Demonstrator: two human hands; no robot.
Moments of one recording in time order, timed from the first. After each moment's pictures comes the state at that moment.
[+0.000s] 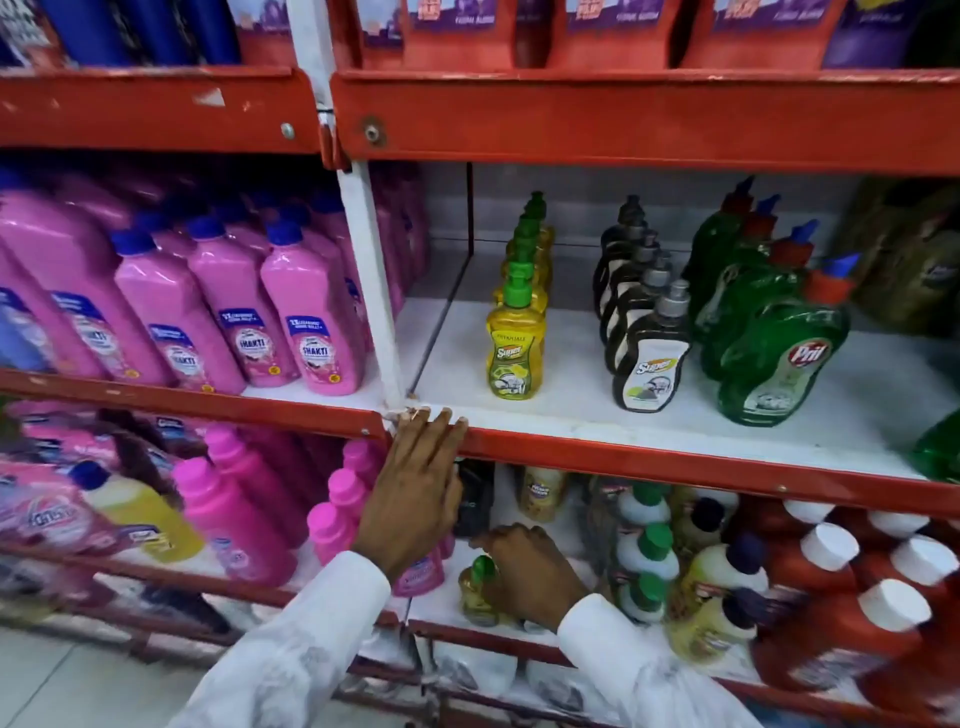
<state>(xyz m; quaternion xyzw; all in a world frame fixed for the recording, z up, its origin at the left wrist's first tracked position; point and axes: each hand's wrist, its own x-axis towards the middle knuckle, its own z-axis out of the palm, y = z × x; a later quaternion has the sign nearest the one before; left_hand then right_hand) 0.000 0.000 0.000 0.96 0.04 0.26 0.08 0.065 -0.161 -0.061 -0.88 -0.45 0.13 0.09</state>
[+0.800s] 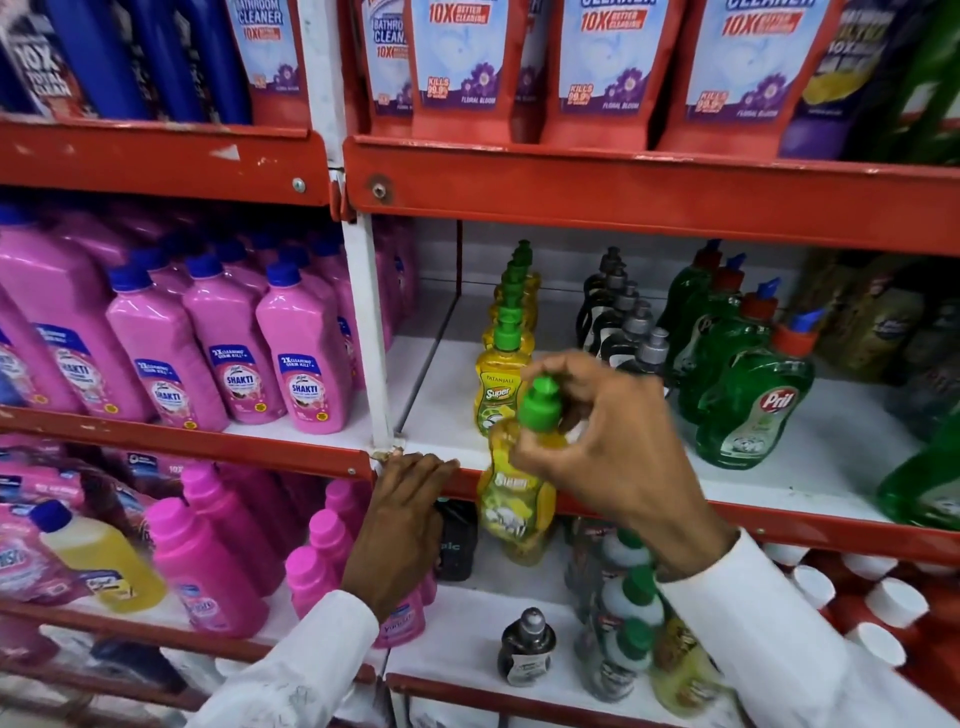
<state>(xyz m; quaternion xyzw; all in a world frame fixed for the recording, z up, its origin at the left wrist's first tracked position) 0.008 0.007 -0.008 0.93 0.03 0.32 0.20 0.062 -0.205 0.180 -0.82 -0.37 -0.12 0.42</state>
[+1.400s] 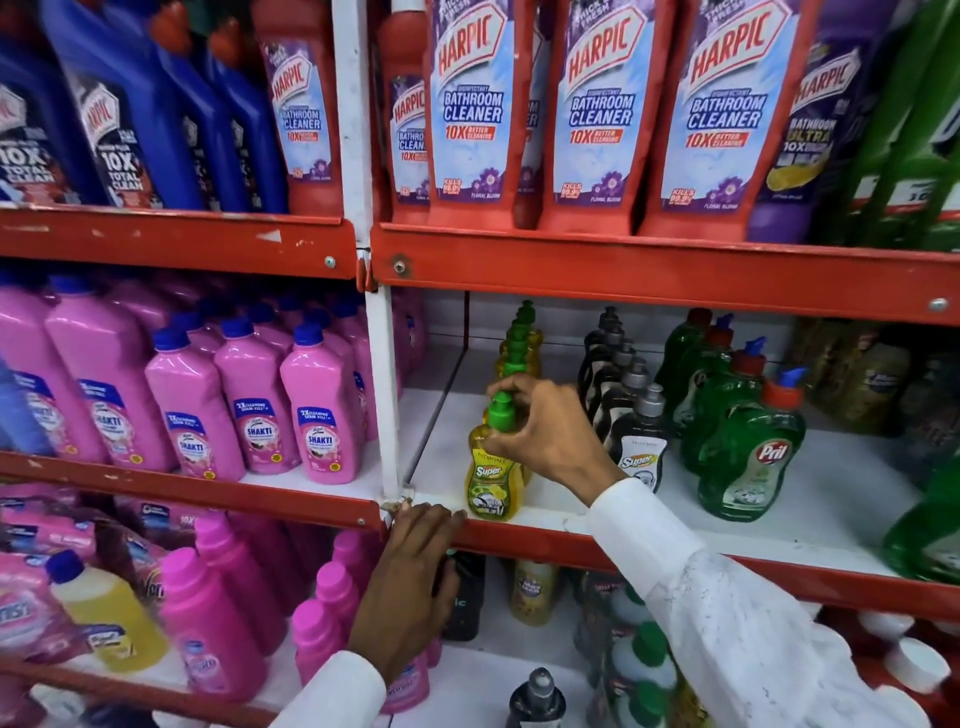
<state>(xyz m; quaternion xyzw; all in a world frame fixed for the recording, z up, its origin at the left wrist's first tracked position) 0.002 0.002 -0.005 0.93 0.03 0.31 0.20 0.141 -0.136 0.167 -0.83 -0.38 -0.07 0.40</state>
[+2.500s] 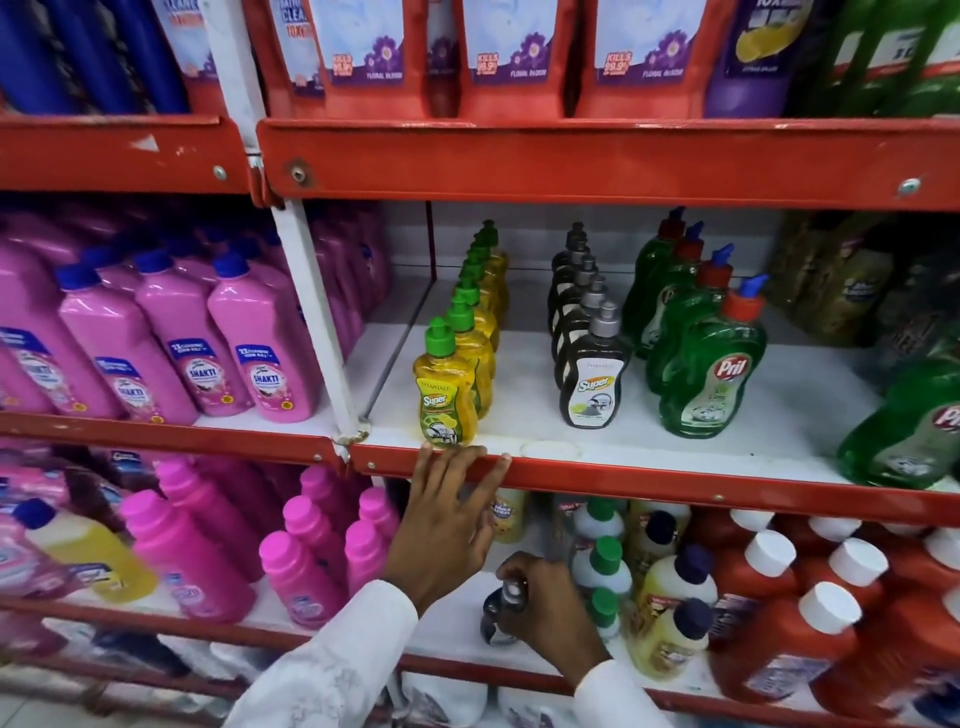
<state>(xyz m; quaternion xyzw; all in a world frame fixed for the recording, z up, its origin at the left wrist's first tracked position) 0.030 -0.070 -0.008 0.96 -0.02 0.28 0.05 0.075 -0.234 -0.065 -0.90 -0.27 0.12 0.33</state>
